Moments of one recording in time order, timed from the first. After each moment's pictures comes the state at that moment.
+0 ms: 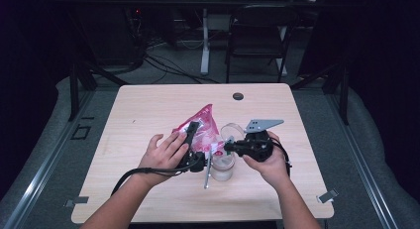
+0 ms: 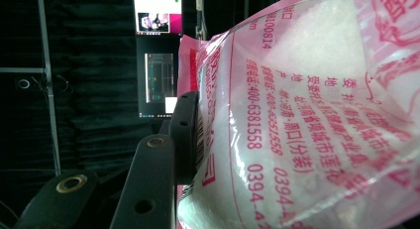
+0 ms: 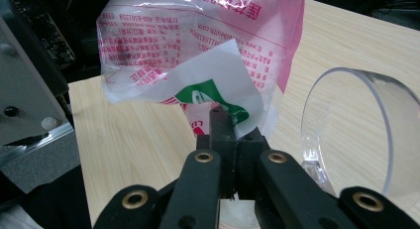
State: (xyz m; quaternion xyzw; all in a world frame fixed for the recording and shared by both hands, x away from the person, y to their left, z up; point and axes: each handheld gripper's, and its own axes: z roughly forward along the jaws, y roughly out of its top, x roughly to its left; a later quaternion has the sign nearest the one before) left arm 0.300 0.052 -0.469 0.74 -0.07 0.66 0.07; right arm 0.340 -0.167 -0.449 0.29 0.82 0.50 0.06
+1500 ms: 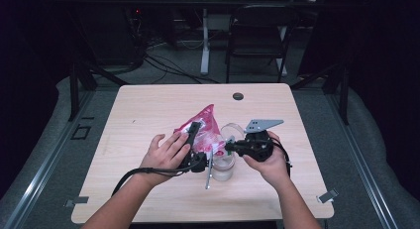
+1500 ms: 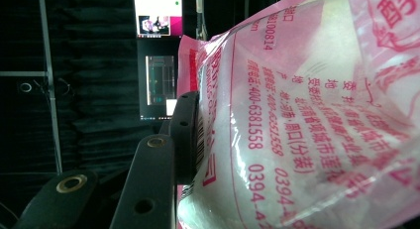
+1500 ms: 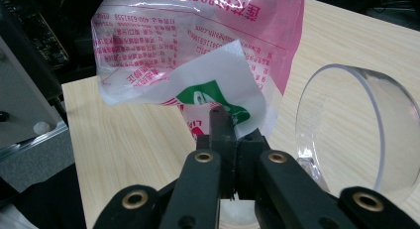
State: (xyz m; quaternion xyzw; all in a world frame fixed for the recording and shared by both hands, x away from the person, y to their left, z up) left arm 0.301 0.049 -0.472 0.74 -0.07 0.66 0.07; right arm 0.341 -0.168 -0.450 0.29 0.82 0.49 0.07
